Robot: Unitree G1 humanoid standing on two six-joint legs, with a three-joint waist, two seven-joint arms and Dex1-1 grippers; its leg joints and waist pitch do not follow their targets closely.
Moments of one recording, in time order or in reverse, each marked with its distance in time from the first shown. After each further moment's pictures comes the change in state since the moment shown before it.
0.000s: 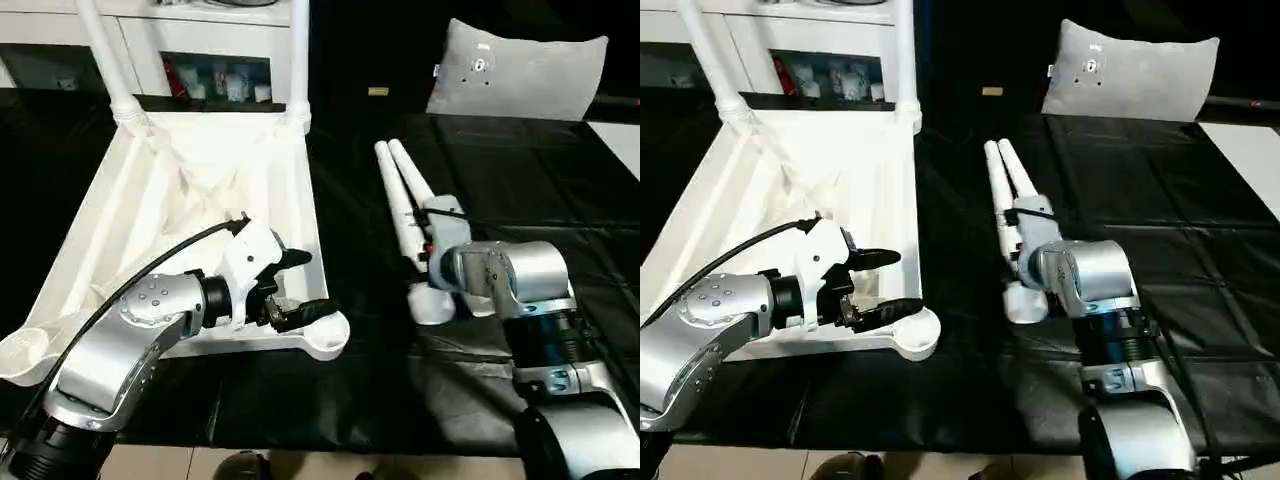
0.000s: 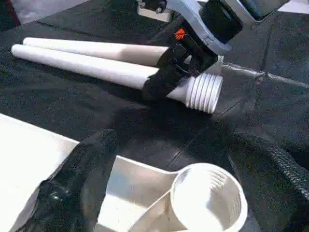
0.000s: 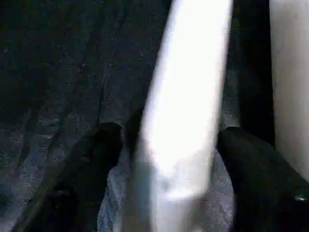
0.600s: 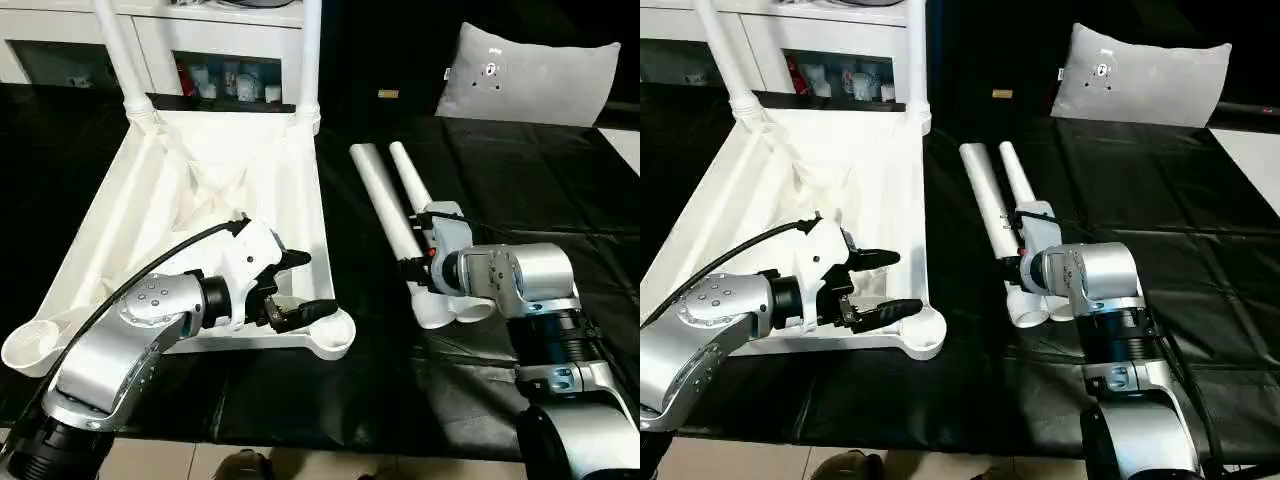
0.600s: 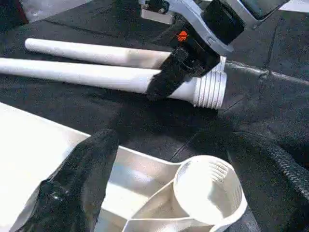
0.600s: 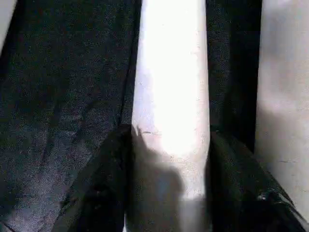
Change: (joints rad) left arm 0.000 0.005 -0.002 0.000 0.000 -0.001 -0.001; right arm 0.000 -0.005 -0.033 0.038 0.039 0.008 0.039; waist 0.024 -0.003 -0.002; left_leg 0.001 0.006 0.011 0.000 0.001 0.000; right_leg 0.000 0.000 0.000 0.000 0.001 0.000
